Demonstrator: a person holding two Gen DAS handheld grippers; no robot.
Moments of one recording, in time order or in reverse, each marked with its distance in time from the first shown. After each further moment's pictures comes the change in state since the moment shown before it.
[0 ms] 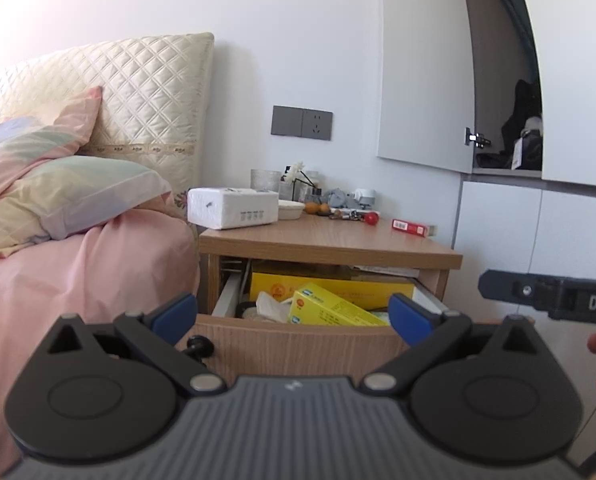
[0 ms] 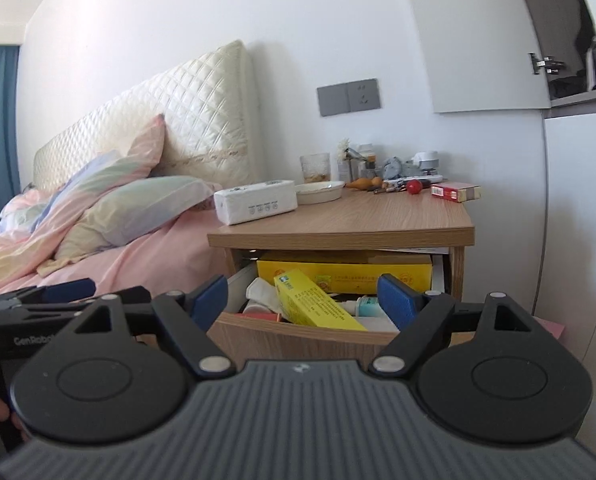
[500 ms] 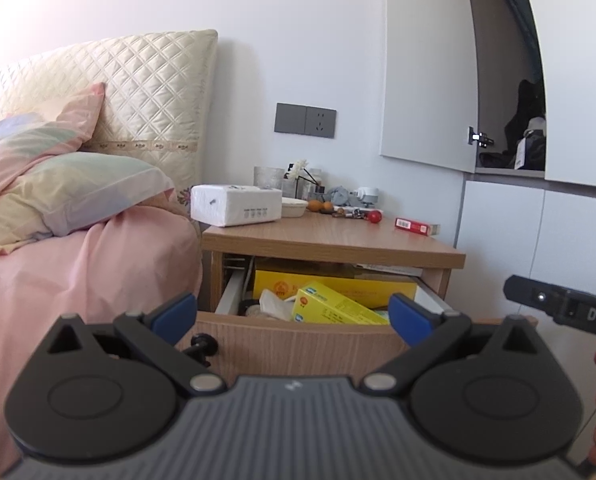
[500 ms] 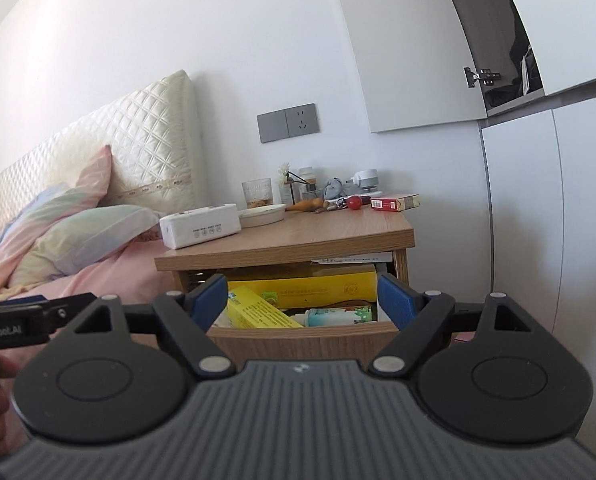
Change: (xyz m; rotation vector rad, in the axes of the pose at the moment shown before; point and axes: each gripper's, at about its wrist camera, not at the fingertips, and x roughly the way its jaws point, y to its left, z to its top) left arm 0.003 0.005 0.000 -0.013 0.013 0.004; right arm -0.012 -0.008 -0.019 0.050 -0.093 -0.160
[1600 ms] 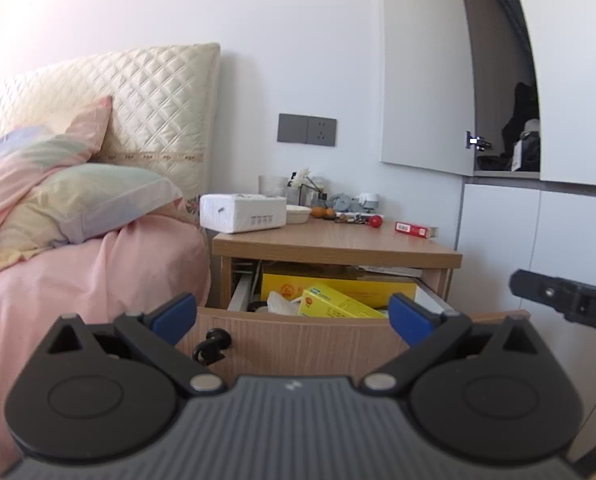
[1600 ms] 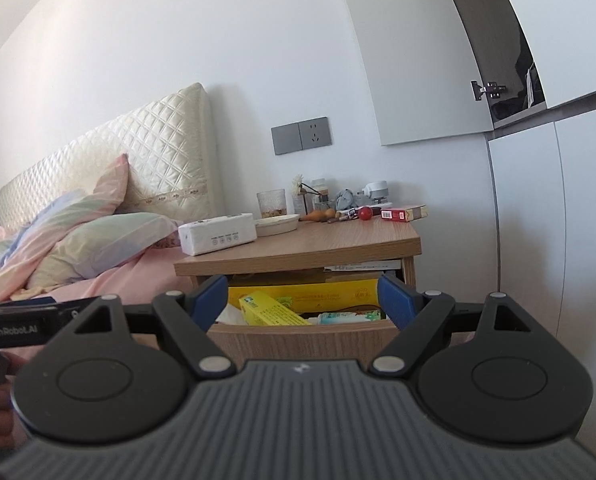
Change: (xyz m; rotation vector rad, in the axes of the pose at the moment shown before) left arm -0.031 0.001 -0.005 0.031 -0.033 0.012; right arm -0.029 0.008 0.000 -0.017 -0.037 0.052
